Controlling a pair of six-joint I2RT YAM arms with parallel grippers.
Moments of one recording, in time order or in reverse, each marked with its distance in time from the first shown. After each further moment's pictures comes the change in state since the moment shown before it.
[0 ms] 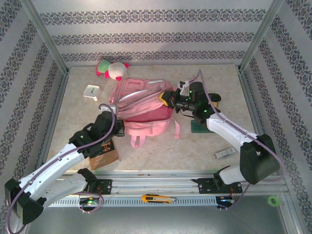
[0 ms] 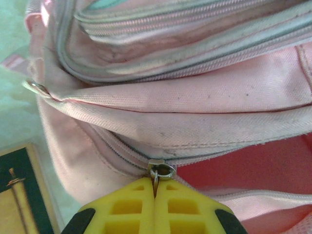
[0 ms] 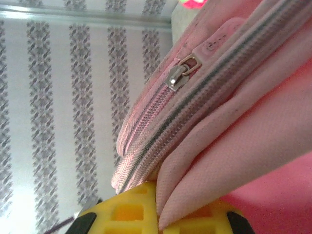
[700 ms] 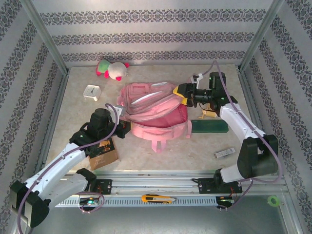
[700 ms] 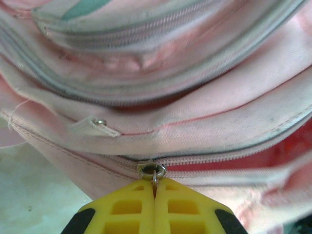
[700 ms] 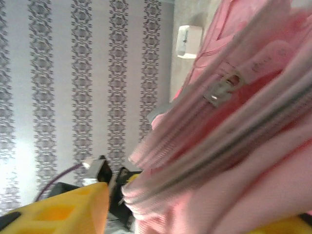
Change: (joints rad) left arm 0.144 0.024 -0.086 0.215 0.475 0.243; right arm -0.270 0.030 0.160 -0.420 -0.344 -0.434
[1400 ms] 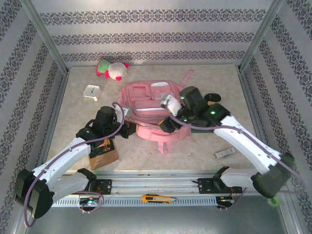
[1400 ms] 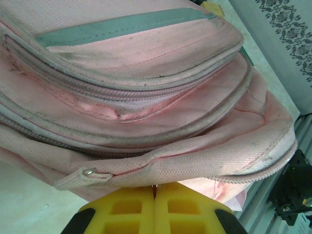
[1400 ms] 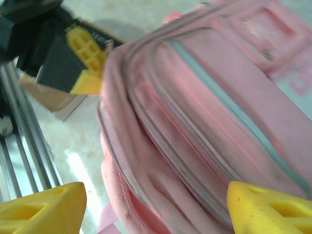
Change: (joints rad) left arm 0.000 0.113 0.002 0.066 0.145 -0.005; right arm 0.539 -0.168 0.142 -0.541 0.692 -1.118
